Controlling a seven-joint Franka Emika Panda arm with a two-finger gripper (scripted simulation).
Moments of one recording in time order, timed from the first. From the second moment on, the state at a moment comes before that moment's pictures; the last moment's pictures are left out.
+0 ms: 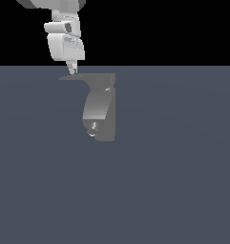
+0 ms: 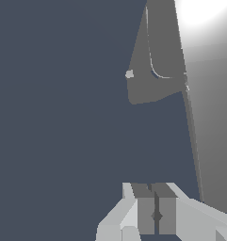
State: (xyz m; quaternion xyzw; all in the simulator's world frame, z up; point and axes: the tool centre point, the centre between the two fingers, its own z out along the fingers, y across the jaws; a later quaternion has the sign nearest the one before) arm 0.125 0.163 0.264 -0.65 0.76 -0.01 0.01
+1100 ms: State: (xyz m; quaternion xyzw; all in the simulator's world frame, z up) arm 0.072 0.173 0.261 -0.65 0.76 -0.01 0.01
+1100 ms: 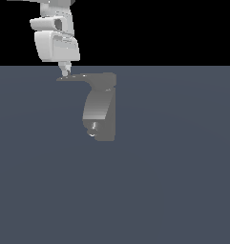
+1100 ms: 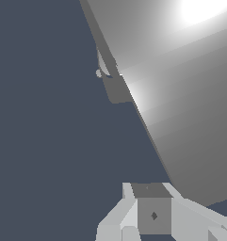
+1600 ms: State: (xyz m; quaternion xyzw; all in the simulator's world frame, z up) arm 0.047 0.172 0.261 -0.65 0.76 -0.01 0.01
